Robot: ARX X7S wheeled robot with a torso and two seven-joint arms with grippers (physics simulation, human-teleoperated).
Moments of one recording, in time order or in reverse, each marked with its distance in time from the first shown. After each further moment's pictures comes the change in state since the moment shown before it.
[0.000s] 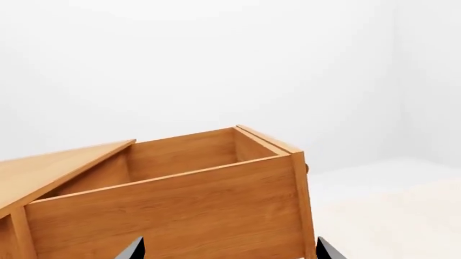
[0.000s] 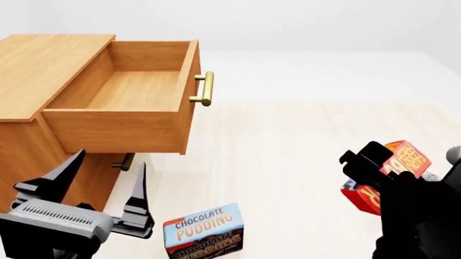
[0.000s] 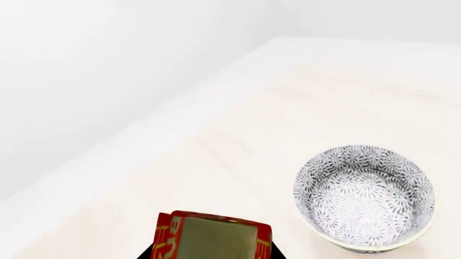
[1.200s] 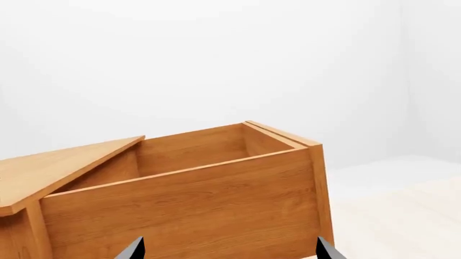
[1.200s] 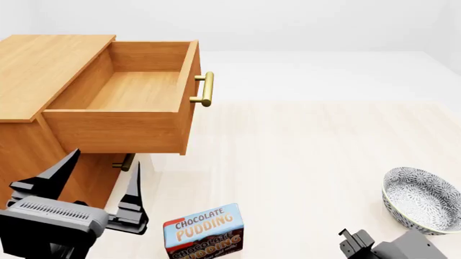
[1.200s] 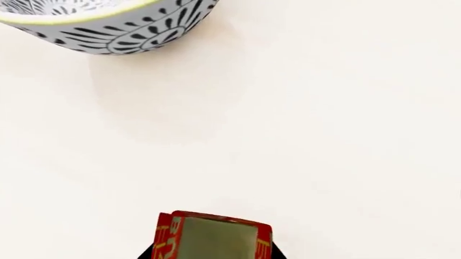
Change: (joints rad) left arm -0.010 -0.007 0.021 -0.057 -0.016 0.043 0.019; right arm -0.276 -0.209 0.041 0.637 -0.508 -0.286 -0.215
